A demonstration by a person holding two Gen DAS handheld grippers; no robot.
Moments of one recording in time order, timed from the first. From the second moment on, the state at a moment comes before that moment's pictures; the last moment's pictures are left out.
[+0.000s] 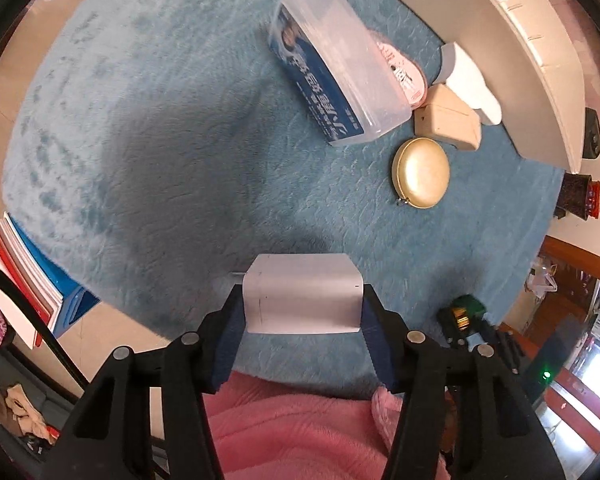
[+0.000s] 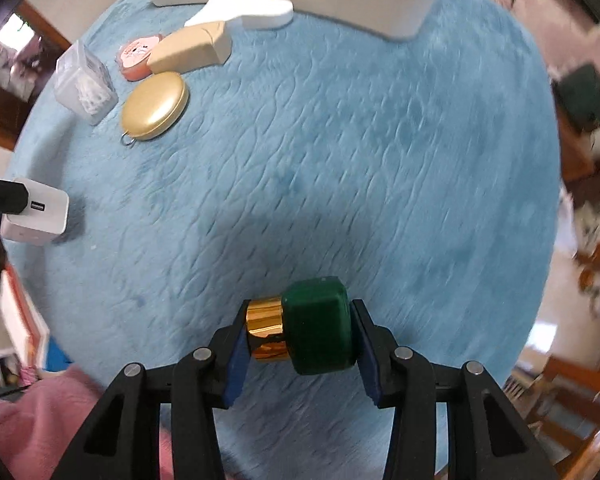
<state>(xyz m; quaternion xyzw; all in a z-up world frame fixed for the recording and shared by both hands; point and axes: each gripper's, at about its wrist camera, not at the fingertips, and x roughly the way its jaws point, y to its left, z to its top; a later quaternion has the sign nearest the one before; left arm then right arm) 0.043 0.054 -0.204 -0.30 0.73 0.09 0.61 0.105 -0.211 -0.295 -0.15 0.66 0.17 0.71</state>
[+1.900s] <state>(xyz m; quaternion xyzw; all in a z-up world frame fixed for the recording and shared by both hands) 0.263 0.001 -0.110 -0.07 0.45 -0.12 0.88 0.245 -0.188 -0.190 0.04 0.41 0.09 0.91</state>
